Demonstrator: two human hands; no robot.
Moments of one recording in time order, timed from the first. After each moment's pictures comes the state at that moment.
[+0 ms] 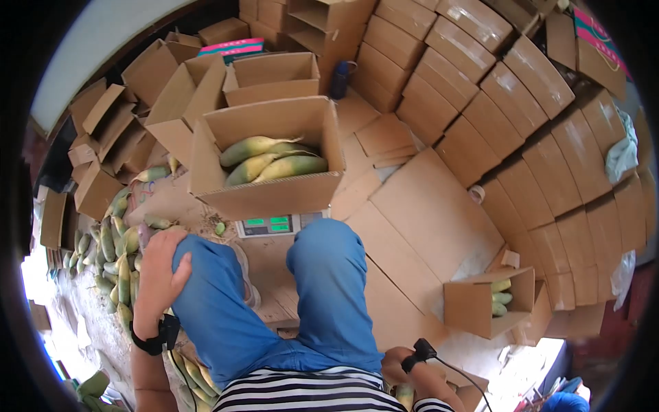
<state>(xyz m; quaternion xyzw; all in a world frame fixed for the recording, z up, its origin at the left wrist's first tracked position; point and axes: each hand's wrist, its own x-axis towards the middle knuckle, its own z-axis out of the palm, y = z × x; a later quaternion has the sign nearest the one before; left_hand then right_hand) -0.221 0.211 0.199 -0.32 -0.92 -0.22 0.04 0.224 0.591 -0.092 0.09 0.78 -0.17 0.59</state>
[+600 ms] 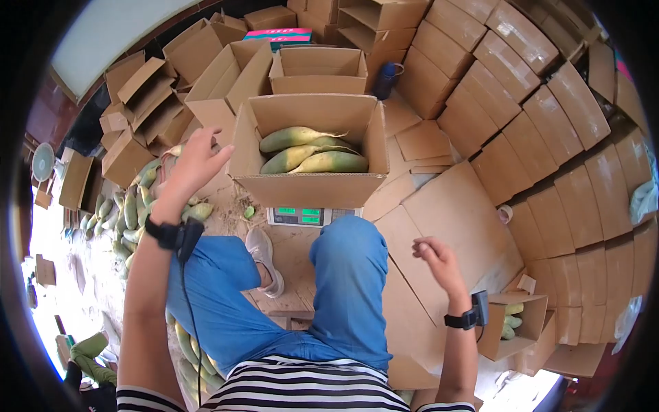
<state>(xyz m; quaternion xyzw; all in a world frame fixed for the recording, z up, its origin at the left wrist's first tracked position) -0.355 0.247 0.187 -0.22 -0.93 -0.28 0.05 -0.053 0.651 0.105 0.19 0.80 -0.57 0.03</state>
